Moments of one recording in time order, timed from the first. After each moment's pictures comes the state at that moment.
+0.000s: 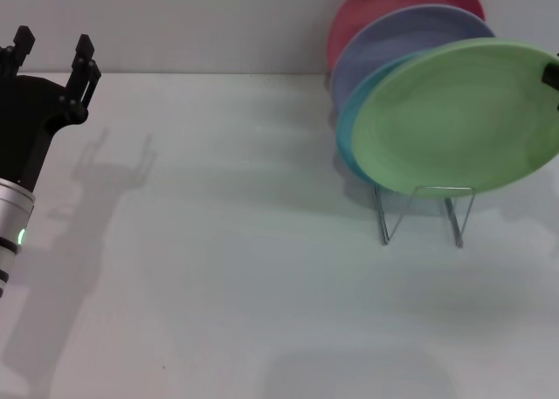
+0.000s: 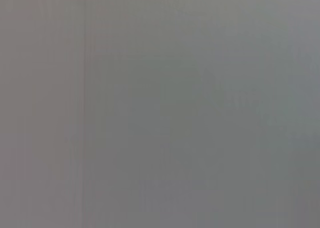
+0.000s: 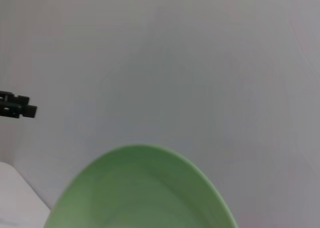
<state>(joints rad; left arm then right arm) -0.30 -2.07 -1.13 -0.54 2.65 1.14 0.01 0.18 2.08 2.33 0.93 -1.34 1.44 -2.44</state>
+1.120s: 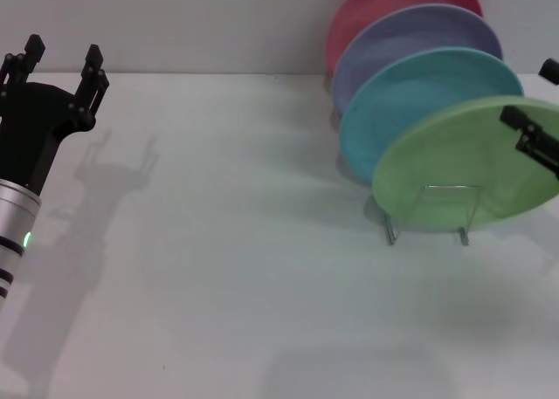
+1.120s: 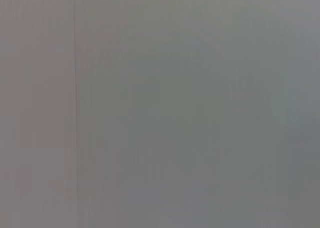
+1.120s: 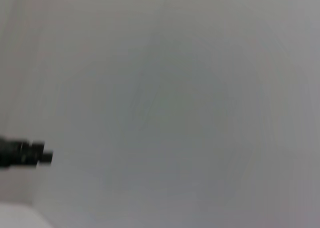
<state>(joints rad) -0.33 -2.07 -1.12 -0.48 2.64 1.14 0.01 0.19 2.08 2.33 0.79 -1.31 1.53 -2.42</state>
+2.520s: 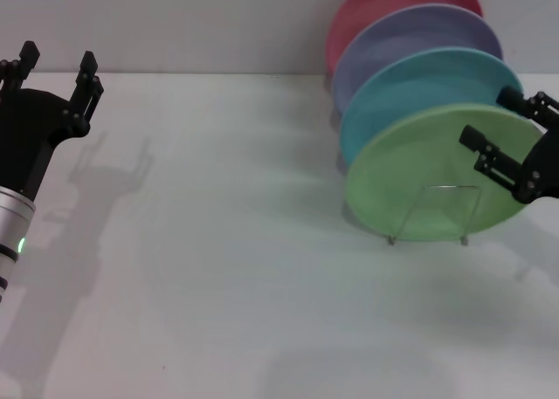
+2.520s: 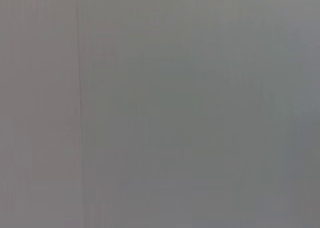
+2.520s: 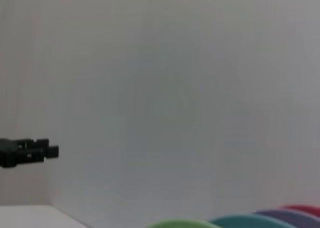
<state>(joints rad) -0.33 -2.07 -1.12 -0.45 2.65 1.16 0.01 0.27 2.08 2.33 0.57 -1.32 1.50 -2.45</state>
